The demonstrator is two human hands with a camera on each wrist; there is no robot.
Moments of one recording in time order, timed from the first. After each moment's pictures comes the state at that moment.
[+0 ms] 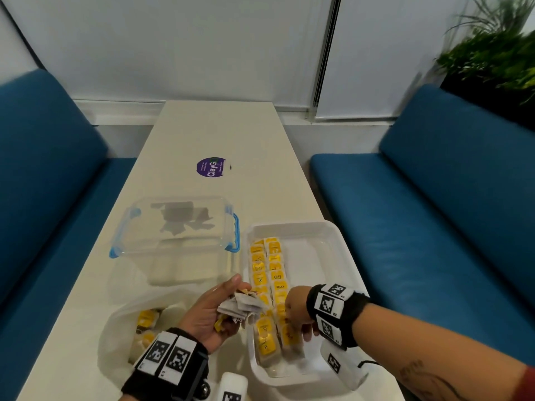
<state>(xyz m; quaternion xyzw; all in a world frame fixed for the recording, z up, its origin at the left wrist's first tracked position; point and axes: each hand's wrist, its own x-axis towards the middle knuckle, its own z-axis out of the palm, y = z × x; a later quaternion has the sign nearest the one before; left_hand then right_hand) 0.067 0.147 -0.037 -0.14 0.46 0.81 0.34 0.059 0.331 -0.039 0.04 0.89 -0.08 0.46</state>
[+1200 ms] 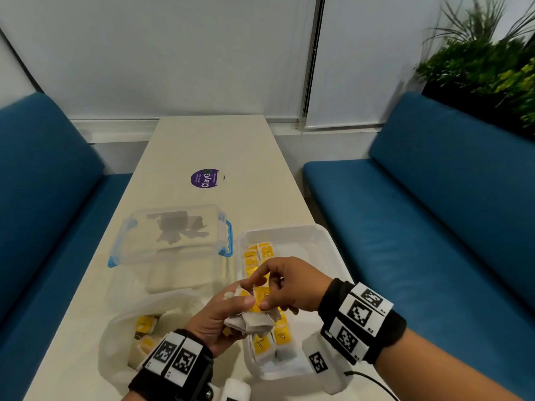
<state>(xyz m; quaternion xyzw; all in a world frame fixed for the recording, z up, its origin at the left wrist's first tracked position) 0.088 0.163 -0.013 0.06 0.44 0.81 0.38 0.095 0.327 0.035 -0.03 0.84 -0.49 0.21</state>
